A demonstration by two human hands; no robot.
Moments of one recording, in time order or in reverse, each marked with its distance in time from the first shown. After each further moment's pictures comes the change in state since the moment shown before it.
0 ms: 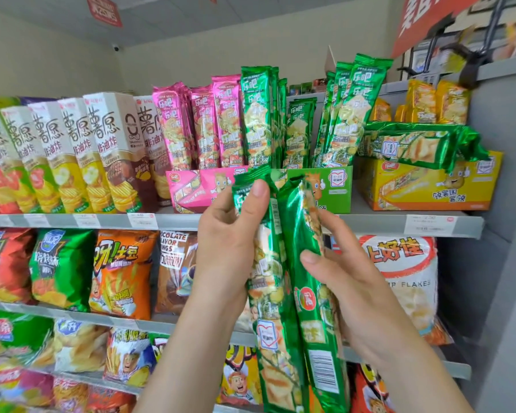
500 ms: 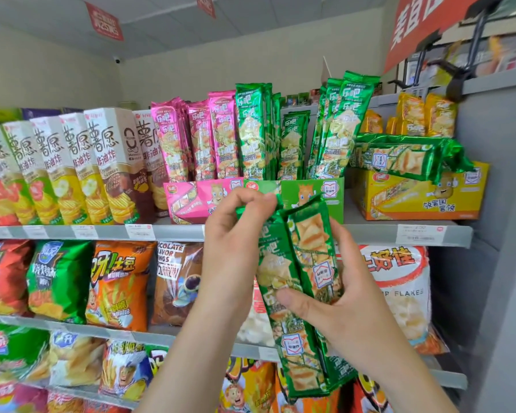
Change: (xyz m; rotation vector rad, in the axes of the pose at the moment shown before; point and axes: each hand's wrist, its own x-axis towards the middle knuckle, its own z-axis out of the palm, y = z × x) left_hand 0.003 0.003 0.013 -0.004 -0.047 0.067; right_hand -0.006 -0.003 -0.002 -0.494 0.154 -0.098
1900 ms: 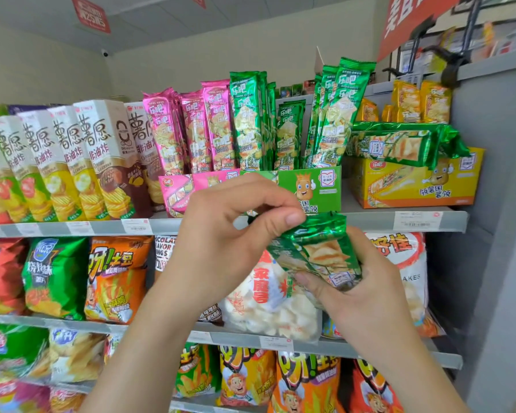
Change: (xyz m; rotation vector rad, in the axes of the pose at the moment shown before) left_hand -0.004 0.040 -0.020 0.582 -0.462 0.539; right_hand -0.005 0.006 -0.005 -0.297 0.238 -0.154
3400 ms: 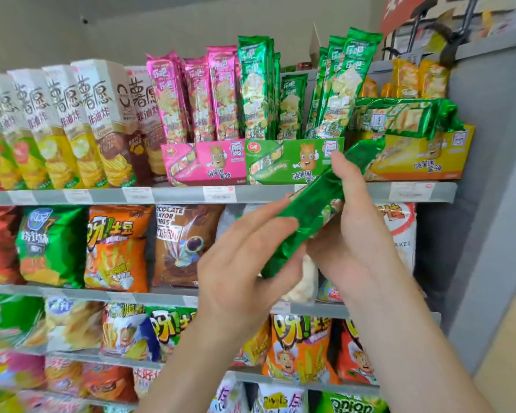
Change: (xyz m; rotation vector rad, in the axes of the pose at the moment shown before) left_hand -0.079 -0.014 0.038 0.251 0.376 0.235; right_hand 0.027 -0.054 0.022 1.061 0.112 0.806
